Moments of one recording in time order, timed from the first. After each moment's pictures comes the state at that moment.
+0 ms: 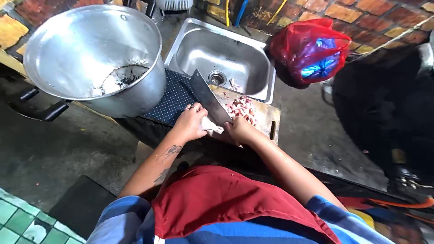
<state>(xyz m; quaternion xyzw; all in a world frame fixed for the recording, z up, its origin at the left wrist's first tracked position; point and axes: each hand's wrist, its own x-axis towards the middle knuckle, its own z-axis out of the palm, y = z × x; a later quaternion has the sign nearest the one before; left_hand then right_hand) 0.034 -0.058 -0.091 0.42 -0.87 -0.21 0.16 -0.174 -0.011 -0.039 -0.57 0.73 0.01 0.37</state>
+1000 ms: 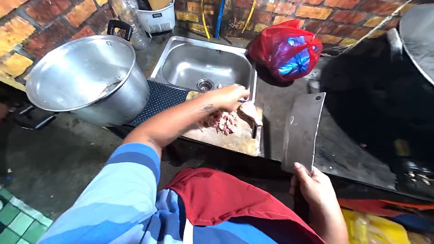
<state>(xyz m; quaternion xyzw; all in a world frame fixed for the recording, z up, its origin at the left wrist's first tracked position) -0.163 -0.117 -0.002 0.15 -0.97 -0.18 0.01 -0.326 0.205 -0.019 -0.29 0.81 -0.41 0.30</state>
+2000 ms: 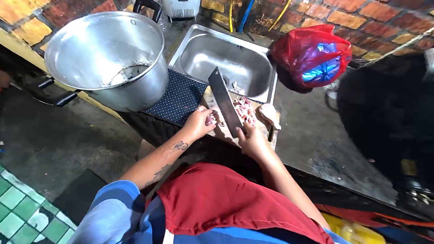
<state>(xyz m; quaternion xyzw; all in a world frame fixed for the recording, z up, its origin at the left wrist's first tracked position) -0.003 -0.038 -0.095 0.46 -0.80 -0.31 0.23 -0.195 0.052 -0.014 -0.60 0.73 -0.14 0.30</state>
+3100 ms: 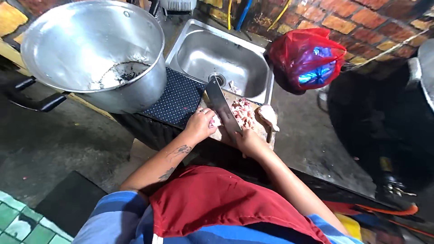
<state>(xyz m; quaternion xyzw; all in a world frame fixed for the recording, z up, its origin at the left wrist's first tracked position) -0.005 -0.048 -0.109 0.42 -0.85 -0.22 0.24 -0.181 0.025 -0.014 -0.53 0.77 0.03 0.36</state>
